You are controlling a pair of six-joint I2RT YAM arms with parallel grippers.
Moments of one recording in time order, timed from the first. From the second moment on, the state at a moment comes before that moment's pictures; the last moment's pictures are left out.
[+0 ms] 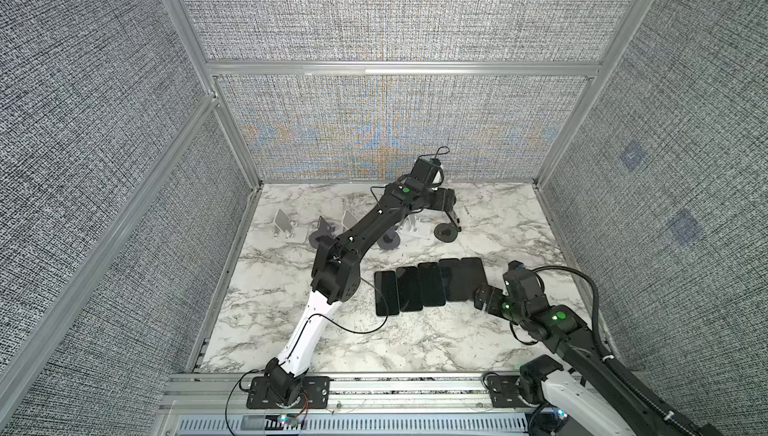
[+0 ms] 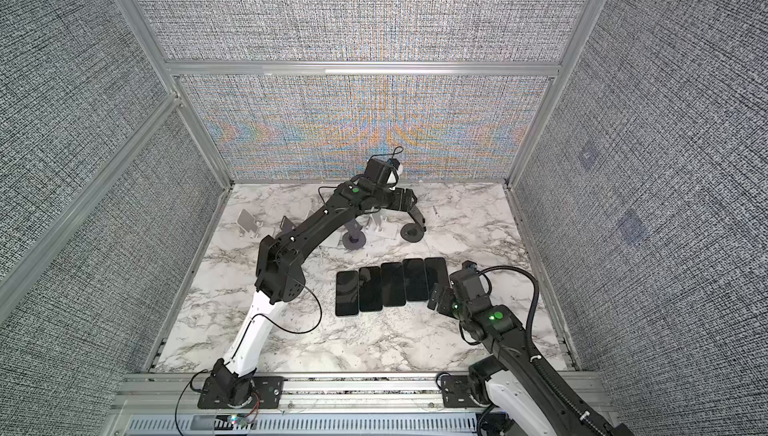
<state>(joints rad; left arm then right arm) -0.72 2.46 2.42 -0.64 0.18 -0.38 0.39 0.74 0.48 -0.66 0.10 0.64</state>
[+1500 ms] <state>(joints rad) -0.73 2.08 2.06 -0.55 0.27 -0.38 0.51 0.86 0.76 -0.75 0.01 0.44</state>
